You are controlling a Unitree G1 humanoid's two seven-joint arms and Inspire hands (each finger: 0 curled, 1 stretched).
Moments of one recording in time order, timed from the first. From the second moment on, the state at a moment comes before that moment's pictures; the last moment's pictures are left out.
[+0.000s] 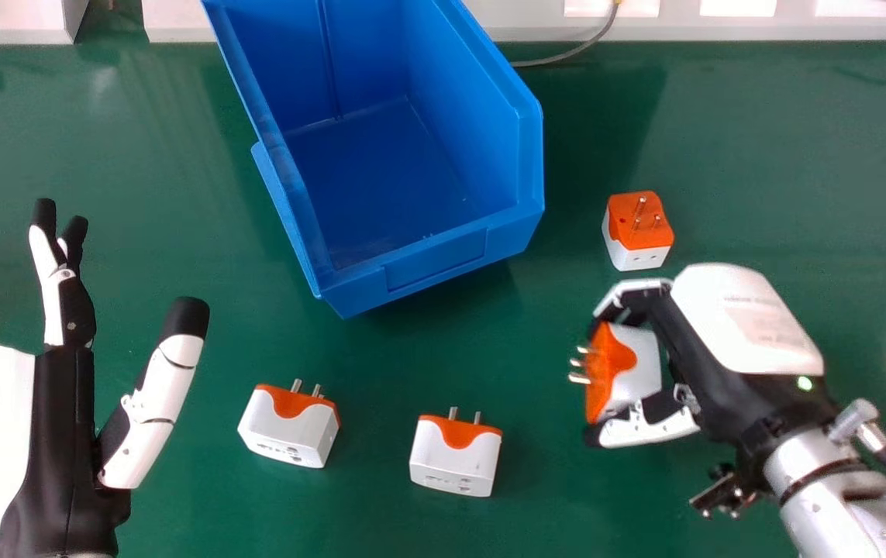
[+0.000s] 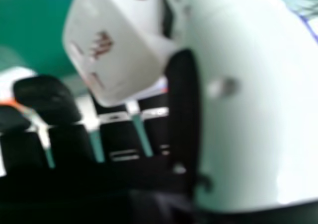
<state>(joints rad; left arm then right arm) 0.46 0.11 0.19 -0.22 0.28 -0.44 0.15 0.09 -0.49 0.26 -0.22 -0.76 0.02 0.01</state>
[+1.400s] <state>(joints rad) 0.49 0.09 0.18 -0.24 0.29 -0.44 0.16 -0.97 -0.09 0.42 0.62 -0.82 -0.04 -0.08</state>
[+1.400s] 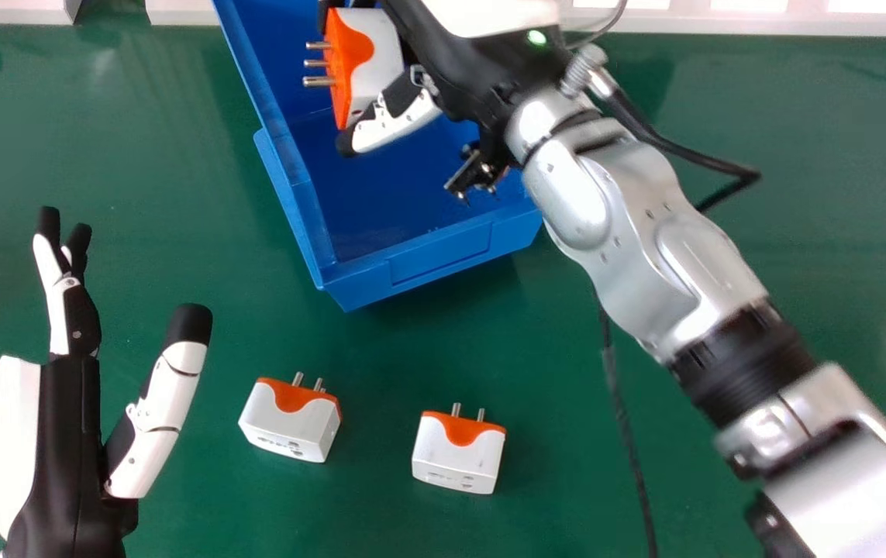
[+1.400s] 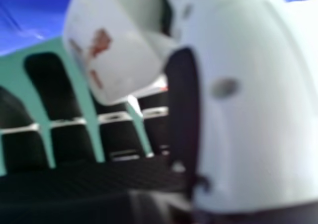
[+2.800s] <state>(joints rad) 0.53 0.06 0.16 -0.26 0.30 -0.45 0.16 -1.18 0.03 0.58 1.18 -0.79 -0.01 -0.25</state>
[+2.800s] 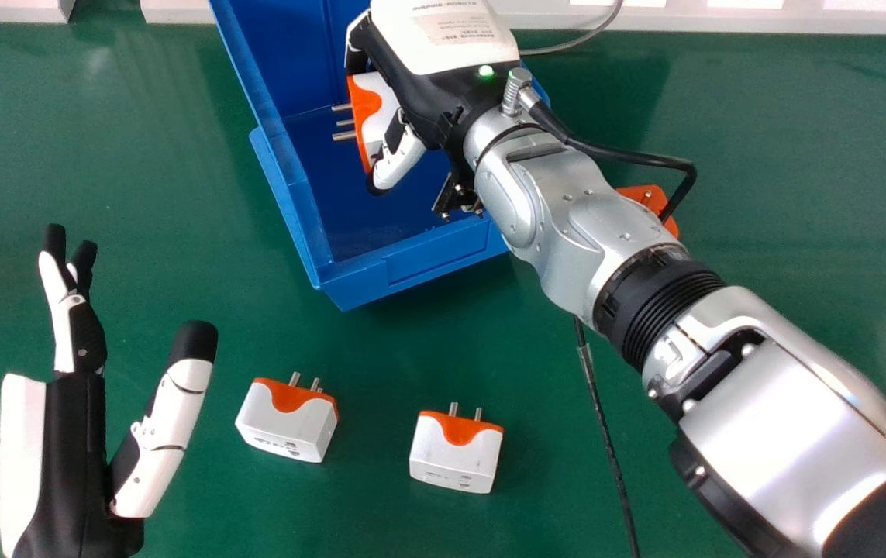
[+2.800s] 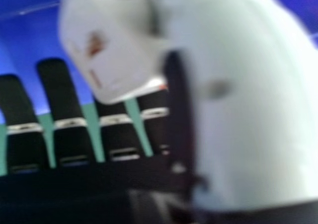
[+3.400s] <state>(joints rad) 0.50 0.06 0.14 -0.26 0.31 -0.42 0.16 -1.17 0.03 0.58 1.10 -0.77 0.02 -0.25</state>
